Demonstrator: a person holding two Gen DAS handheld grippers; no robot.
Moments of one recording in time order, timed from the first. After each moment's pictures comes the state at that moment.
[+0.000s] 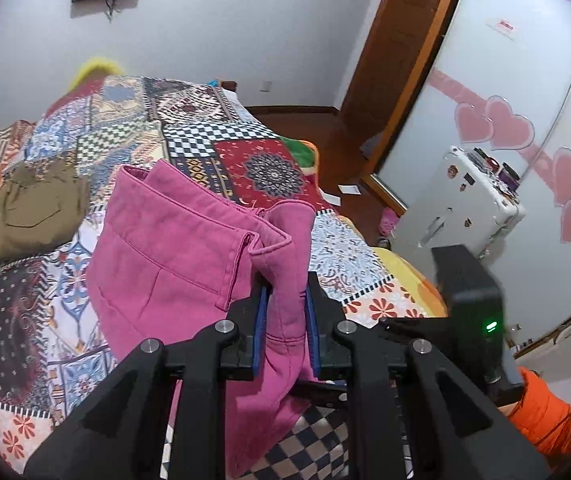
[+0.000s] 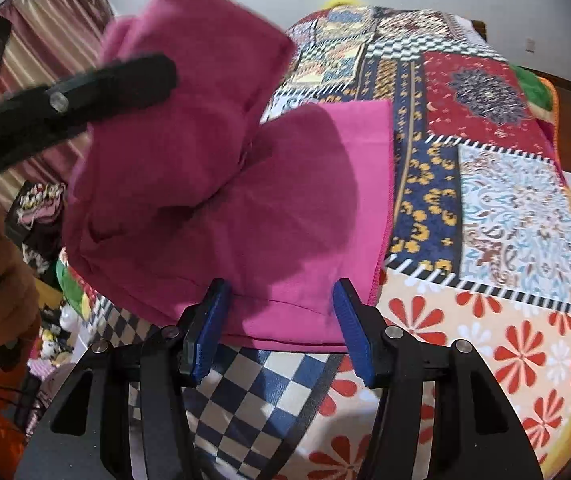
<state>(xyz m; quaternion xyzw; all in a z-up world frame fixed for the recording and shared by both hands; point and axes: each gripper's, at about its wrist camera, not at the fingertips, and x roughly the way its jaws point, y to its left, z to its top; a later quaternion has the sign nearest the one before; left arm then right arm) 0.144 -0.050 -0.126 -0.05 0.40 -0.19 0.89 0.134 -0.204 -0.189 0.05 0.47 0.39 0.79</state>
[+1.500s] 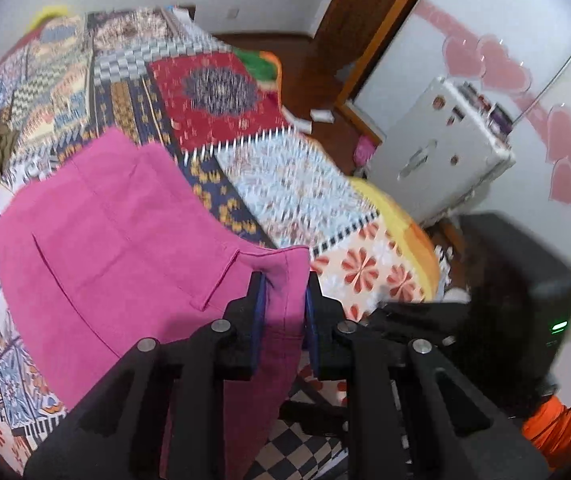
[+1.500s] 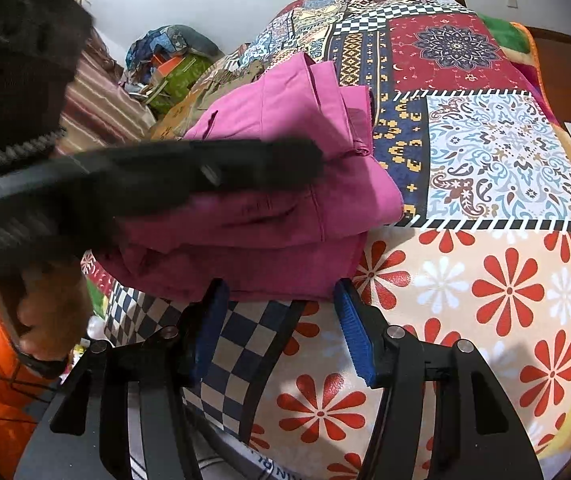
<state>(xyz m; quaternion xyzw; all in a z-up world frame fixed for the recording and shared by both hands) 0.188 -0.120 -0.193 -0.03 0.53 -0.24 0.81 0.136 -0.239 -0.211 0.10 0.51 0.39 0.76</state>
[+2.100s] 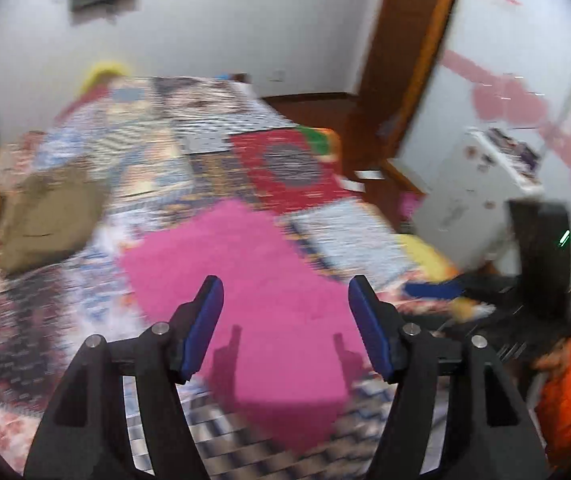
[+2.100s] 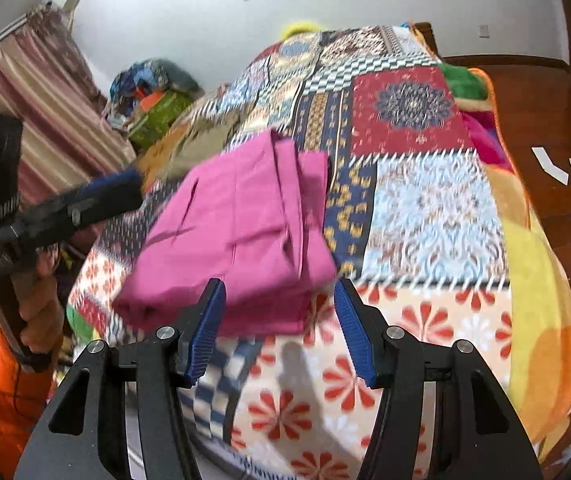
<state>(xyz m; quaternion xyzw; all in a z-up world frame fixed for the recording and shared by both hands) 0.150 -0.047 -0.128 0.00 0.42 -0.13 0.90 0.147 -0.270 -0.170 0.11 0.46 0.34 0.82</state>
